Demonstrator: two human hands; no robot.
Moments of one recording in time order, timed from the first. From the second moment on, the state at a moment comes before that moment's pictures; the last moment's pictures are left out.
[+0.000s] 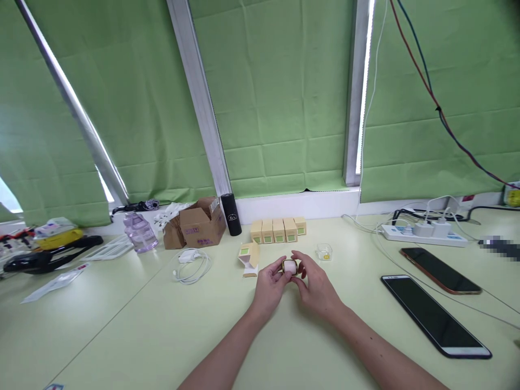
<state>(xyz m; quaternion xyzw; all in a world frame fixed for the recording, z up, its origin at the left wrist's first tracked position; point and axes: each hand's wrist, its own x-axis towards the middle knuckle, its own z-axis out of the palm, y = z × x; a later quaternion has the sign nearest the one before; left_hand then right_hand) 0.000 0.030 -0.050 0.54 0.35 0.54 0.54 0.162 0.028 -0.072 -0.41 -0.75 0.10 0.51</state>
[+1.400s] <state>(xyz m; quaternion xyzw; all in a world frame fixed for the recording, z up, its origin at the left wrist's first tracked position) -0.013 0.024 -0.046 0.81 0.39 0.43 -0.03 0.158 0.037 -0.064 -0.40 -0.51 0.48 0.59</state>
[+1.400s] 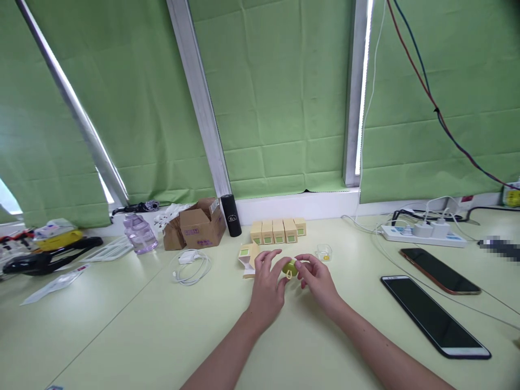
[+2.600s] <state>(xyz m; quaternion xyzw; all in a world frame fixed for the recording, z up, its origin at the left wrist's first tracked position) -0.015 0.050 -0.056 0.60 0.48 0.57 0.29 0.233 0.079 -0.087 -0.69 -0.56 0.03 0.45</state>
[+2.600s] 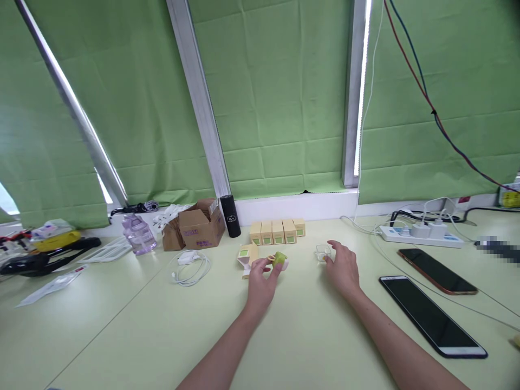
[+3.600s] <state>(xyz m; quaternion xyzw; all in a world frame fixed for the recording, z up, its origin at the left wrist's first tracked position) -0.015 0.053 -0.051 0.54 0.46 0.57 0.40 0.205 0.069 -0.061 -0.44 -0.46 0.38 0.67</state>
